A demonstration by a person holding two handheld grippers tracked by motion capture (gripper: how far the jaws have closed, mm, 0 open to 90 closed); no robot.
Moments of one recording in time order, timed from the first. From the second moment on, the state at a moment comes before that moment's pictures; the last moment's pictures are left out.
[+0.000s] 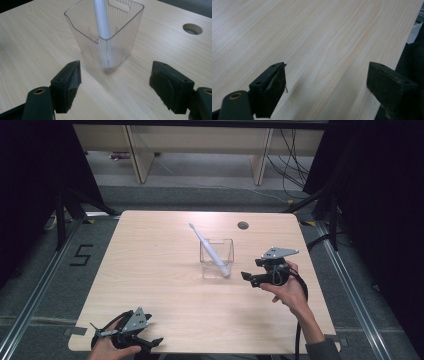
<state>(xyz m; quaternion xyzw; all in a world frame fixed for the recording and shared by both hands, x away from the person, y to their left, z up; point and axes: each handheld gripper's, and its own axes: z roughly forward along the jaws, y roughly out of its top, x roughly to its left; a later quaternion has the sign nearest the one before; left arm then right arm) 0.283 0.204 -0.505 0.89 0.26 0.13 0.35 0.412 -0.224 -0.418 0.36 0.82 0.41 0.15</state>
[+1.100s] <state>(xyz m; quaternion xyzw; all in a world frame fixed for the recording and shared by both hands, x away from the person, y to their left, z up) 0.283 0.204 -0.506 0.89 0.26 0.13 0.35 0.386 -0.231 -0.452 0.38 0.82 0.40 0.15</state>
